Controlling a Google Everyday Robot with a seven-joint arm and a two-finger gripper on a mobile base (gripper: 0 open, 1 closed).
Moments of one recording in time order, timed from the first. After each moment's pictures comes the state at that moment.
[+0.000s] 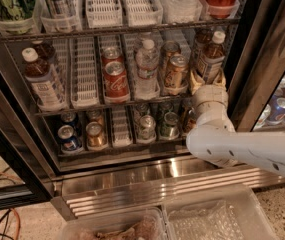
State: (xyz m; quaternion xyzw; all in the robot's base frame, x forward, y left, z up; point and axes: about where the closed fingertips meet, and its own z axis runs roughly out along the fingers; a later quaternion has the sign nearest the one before) arm 0.695 -0.202 0.836 0.01 0.65 -0.09 0.75
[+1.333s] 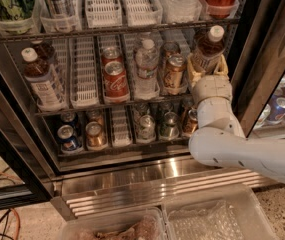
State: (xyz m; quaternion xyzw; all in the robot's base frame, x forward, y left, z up) arm 0.663 -0.181 0.908 -0.02 0.59 -0.06 0.81
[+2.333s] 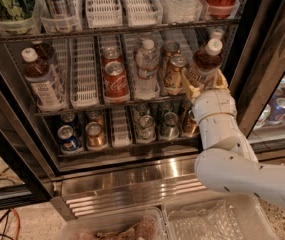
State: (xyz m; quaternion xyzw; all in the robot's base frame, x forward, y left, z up) arm 0.608 -0.166 0.906 -0.04 0.60 -0.03 0.80
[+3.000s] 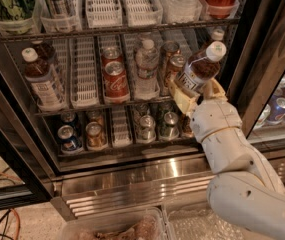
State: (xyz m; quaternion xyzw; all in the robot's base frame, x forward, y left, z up) arm 0.546 -0.122 0.930 -0.08 0.60 0.08 0.80
